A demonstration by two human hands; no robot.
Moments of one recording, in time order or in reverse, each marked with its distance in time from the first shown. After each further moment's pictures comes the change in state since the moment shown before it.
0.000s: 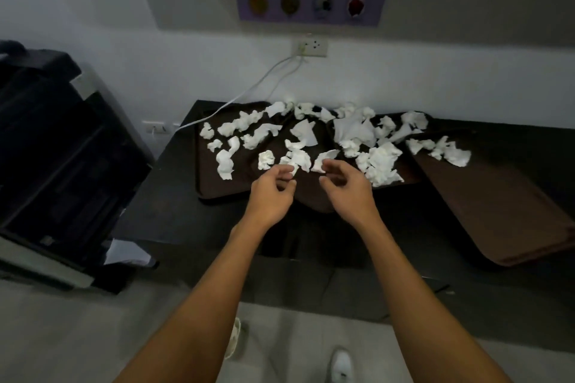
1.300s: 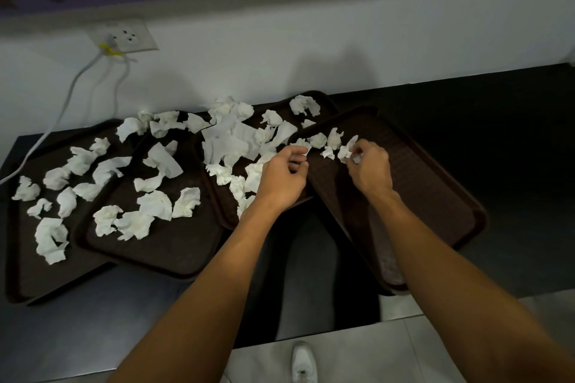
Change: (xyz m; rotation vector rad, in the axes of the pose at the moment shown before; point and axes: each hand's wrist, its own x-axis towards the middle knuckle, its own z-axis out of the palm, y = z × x) left_hand 0.150 0.111 0.332 -0.017 -0.314 0.048; right_hand 0.192 0.257 -0.271 -0.496 0.269 0.240
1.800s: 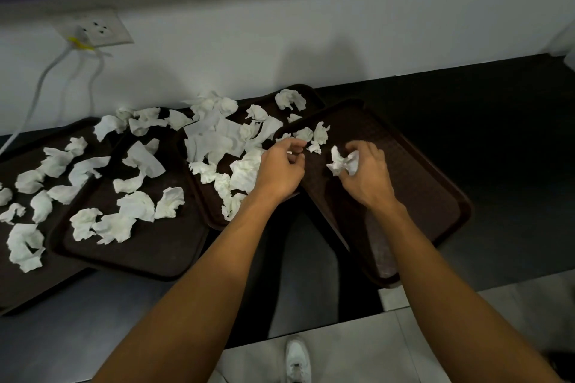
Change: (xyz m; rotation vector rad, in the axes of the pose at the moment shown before) left_hand 0.021 0.000 0.026 0.055 -0.026 0.044; right_hand -0.035 0.011 -0.028 -0.034 -0.057 -0.080
